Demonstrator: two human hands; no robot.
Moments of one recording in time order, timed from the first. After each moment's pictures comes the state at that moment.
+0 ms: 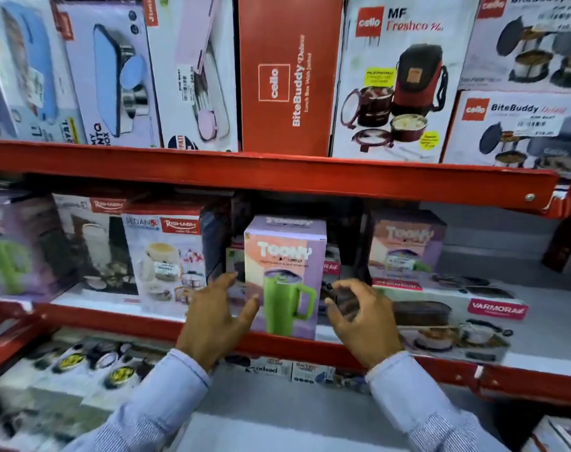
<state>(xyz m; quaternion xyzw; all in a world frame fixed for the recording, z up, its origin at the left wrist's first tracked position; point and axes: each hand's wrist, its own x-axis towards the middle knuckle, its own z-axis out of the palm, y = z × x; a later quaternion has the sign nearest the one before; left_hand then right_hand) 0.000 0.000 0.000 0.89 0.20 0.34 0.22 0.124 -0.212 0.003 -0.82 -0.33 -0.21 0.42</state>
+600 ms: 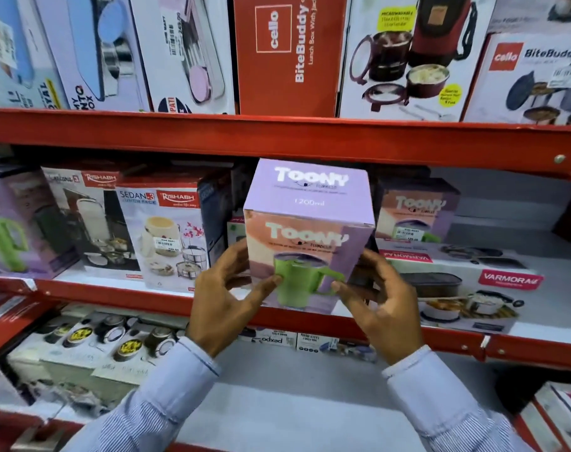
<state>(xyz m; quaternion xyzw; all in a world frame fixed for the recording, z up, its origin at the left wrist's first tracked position) -0.022 -0.043 -0.015 0.80 0.07 0.39 0.44 0.096 -0.245 -0.027 -0.70 -0.35 -0.09 0.61</state>
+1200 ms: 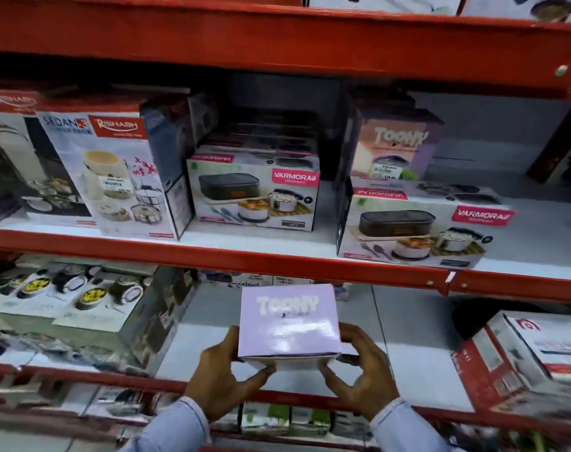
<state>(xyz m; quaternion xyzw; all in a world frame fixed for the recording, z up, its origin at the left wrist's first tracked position) -0.060 -0.085 -0.178 0.88 0.11 0.20 0.42 0.061 -0.311 -0.170 -0.76 -0.35 0.01 0.54</state>
